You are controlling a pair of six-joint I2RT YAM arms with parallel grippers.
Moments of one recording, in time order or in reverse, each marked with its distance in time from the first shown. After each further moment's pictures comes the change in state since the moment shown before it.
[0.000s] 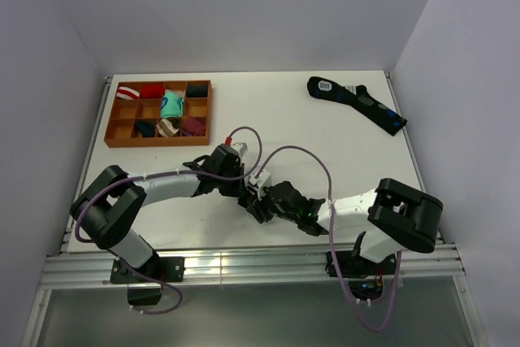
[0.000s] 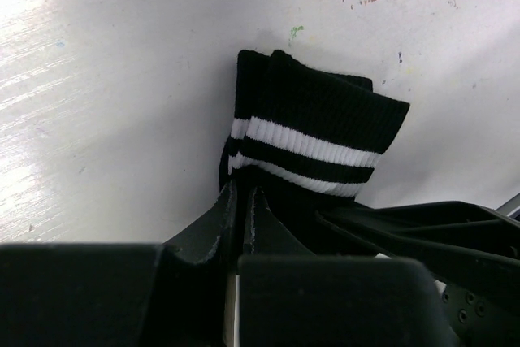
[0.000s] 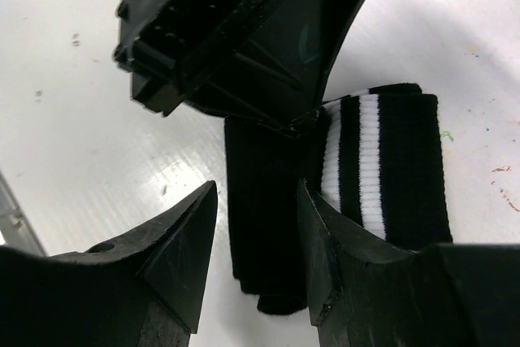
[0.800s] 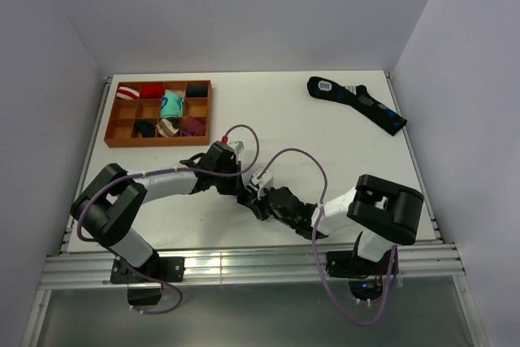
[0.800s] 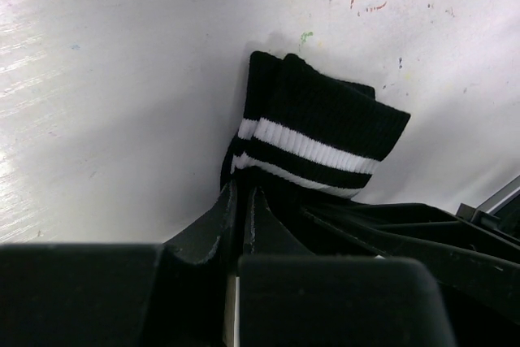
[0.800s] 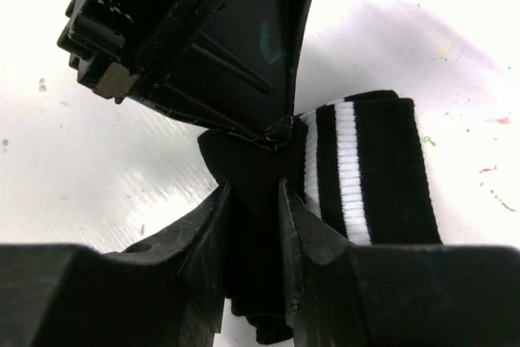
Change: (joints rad) left arm 0.047 0.012 -0.003 0.008 0.069 -0.012; right arm 0.032 0.134 -0.031 0.222 0.149 0.050
